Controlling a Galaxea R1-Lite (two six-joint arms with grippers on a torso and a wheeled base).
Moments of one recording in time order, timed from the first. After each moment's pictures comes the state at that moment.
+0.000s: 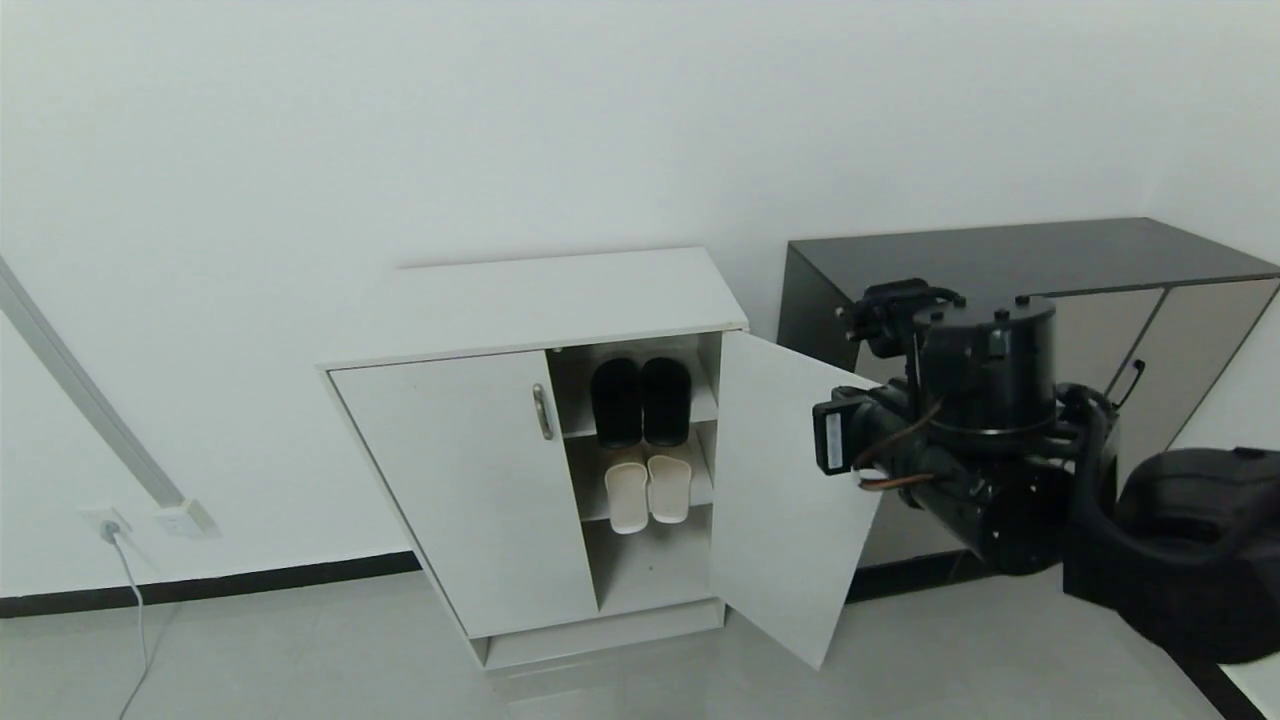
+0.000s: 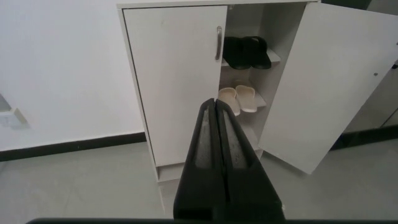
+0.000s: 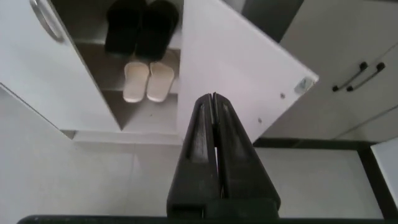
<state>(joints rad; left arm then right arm) 0.00 0.00 0.00 0.00 0.01 -0.01 0.74 1.75 -1.00 -0.50 -0.59 0.07</state>
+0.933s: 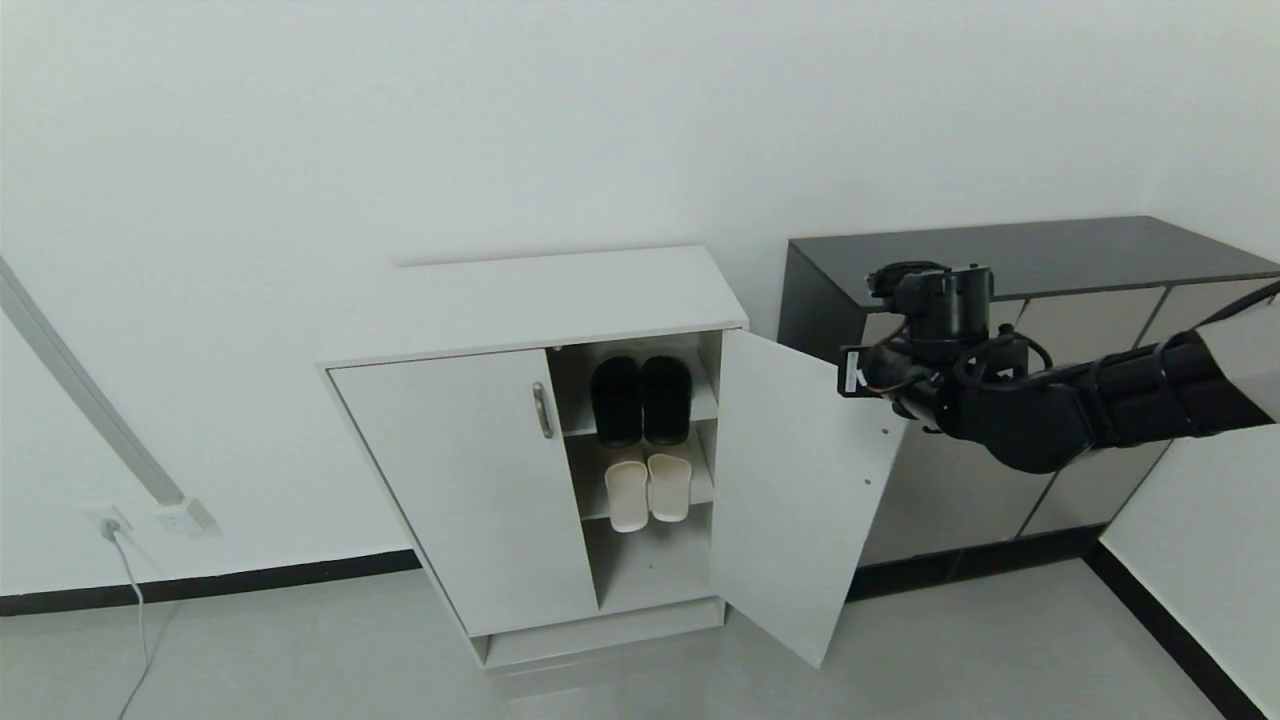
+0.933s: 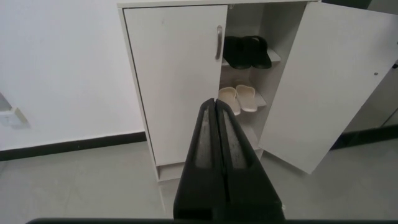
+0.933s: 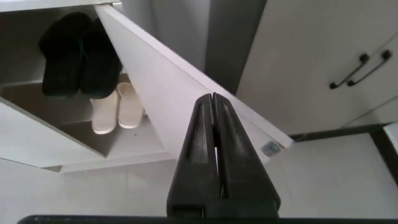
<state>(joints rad) 0.00 0.00 0.00 0.00 0.01 -0.01 0.42 2.06 -1.35 -0.44 -0.37 0.13</state>
